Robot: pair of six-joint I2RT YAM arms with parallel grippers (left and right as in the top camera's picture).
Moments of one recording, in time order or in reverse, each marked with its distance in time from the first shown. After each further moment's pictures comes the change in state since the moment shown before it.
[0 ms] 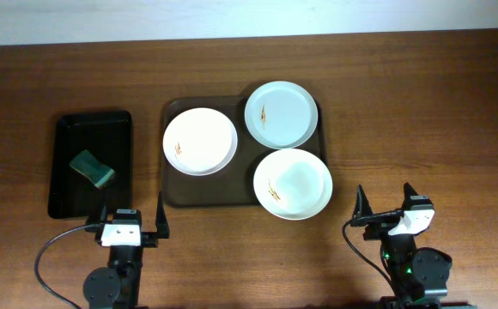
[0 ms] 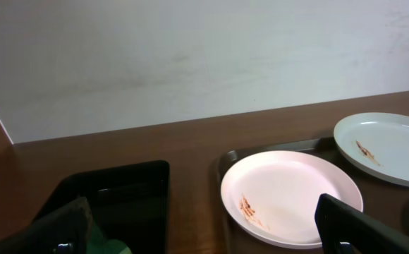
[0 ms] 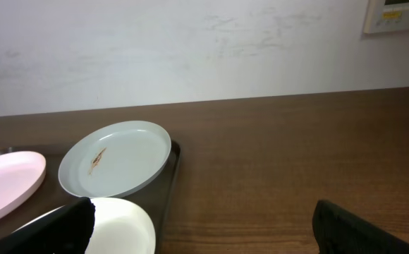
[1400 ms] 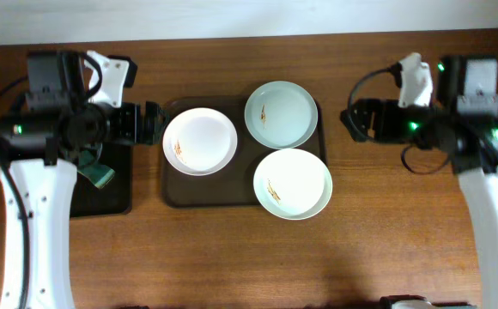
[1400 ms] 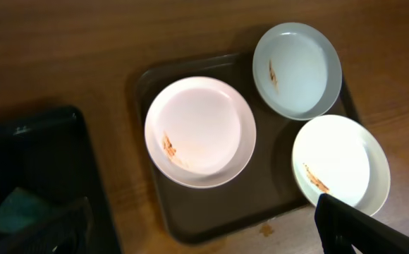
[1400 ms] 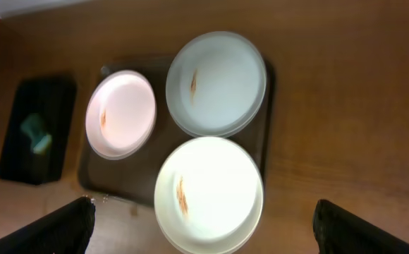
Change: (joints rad) left arm 0.000 1.459 1.652 -1.141 0.262 0.037; right arm 0.016 1.379 1.581 -1.066 -0.337 0.002
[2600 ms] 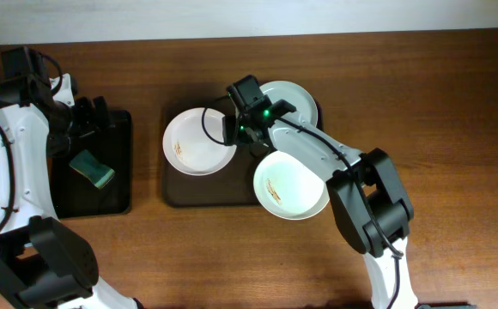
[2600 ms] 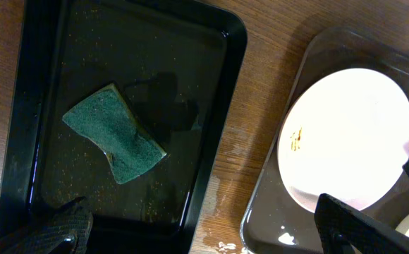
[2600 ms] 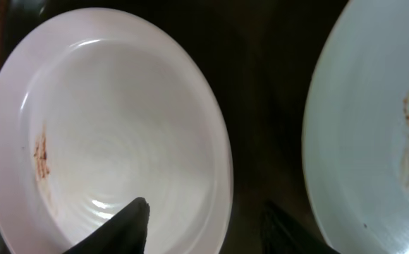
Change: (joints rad) left arm 0.252 0.357 0.069 -0.043 -0.174 -0.230; right arm 0.560 0.811 0.080 0.610 0.272 0.380
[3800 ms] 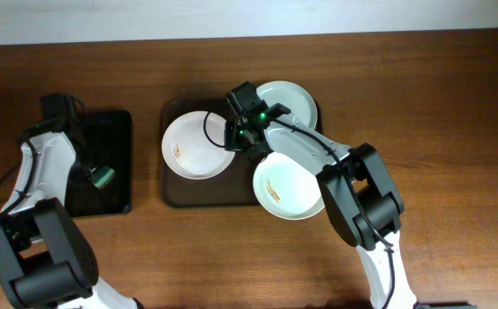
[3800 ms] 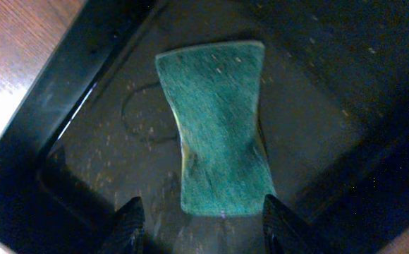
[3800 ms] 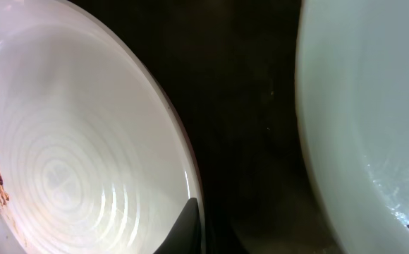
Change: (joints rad) left arm 0.000 0.000 -0.441 0.370 -0.334 -0.374; right arm 0.000 0.063 0.008 -0.022 -0.032 0.116
